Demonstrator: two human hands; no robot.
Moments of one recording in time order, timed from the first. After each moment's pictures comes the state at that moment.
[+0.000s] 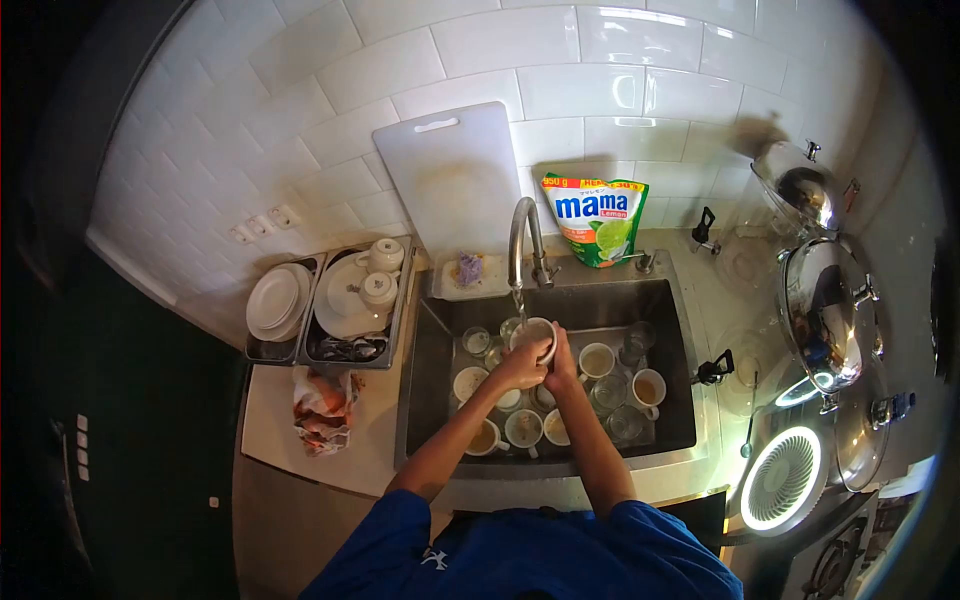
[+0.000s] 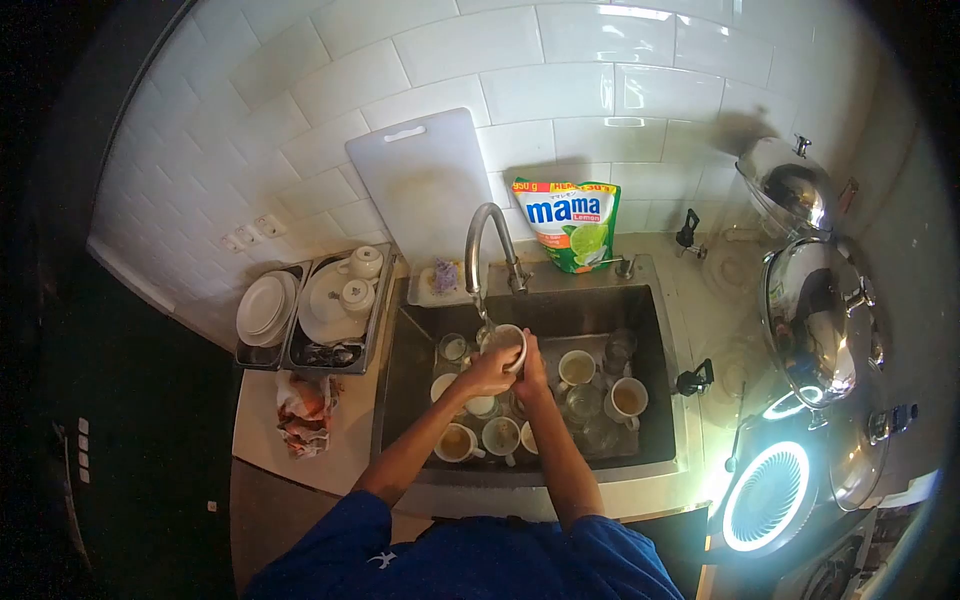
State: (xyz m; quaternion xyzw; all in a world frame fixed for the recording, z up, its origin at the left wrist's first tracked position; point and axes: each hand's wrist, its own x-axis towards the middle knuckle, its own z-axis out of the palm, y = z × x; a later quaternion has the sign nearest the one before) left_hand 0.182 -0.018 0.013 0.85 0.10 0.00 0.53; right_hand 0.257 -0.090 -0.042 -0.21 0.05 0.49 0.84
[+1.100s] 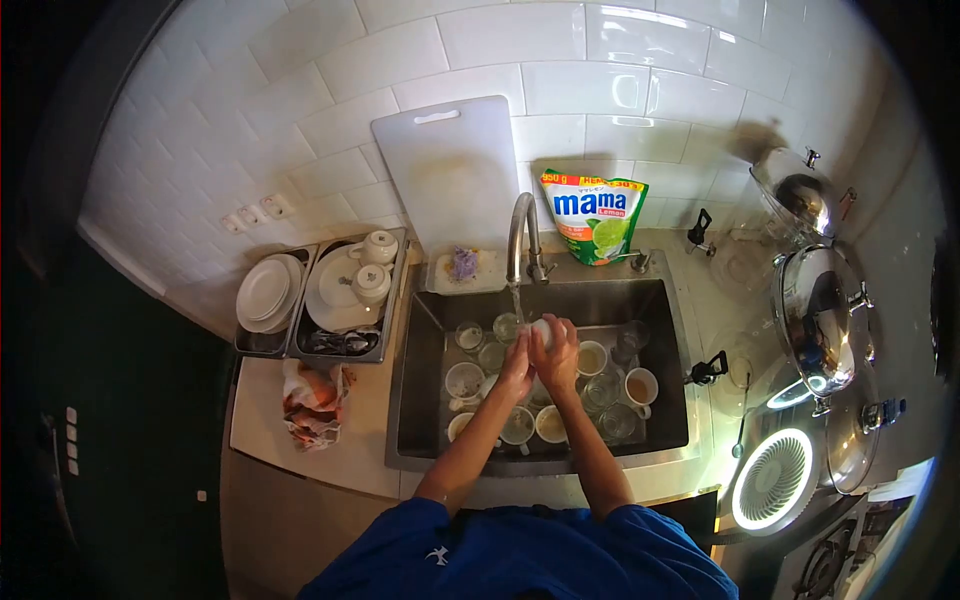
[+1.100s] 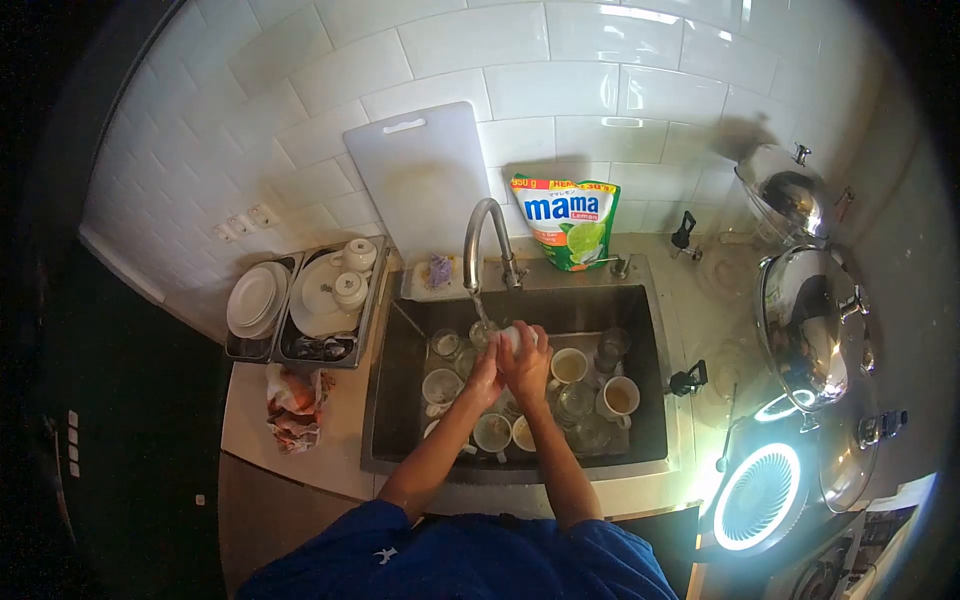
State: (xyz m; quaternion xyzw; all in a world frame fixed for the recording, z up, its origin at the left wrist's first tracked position) left_hand 0.189 -0.041 -0.037 0.36 0.31 0.18 0.86; right_hand 0.246 -0.109 -0.002 -0.78 -0.32 -0.14 0.52
